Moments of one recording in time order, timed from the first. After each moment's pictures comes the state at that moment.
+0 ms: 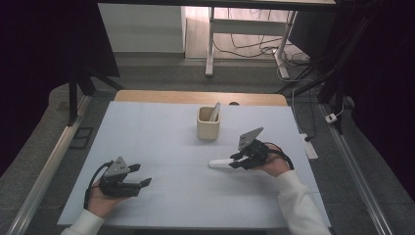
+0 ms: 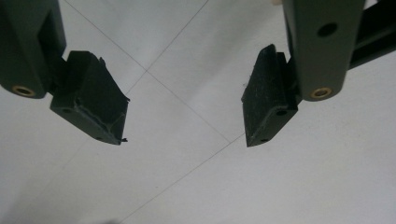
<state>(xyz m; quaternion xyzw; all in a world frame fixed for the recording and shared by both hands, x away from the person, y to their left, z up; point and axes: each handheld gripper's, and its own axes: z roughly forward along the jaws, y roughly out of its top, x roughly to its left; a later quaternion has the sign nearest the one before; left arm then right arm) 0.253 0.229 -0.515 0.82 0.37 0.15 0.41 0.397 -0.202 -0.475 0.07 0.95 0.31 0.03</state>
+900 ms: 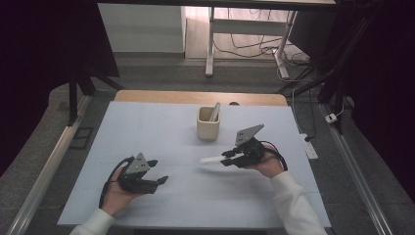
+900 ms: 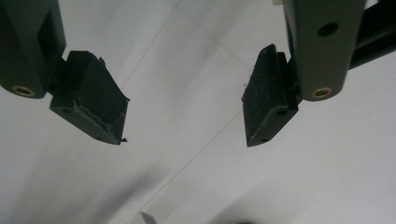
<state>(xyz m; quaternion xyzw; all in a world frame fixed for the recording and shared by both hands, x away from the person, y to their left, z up) 0.272 0.174 -0.499 0.85 0.31 0.16 0.40 0.389 -0.184 -0.461 0.08 0.92 0.39 0.01</state>
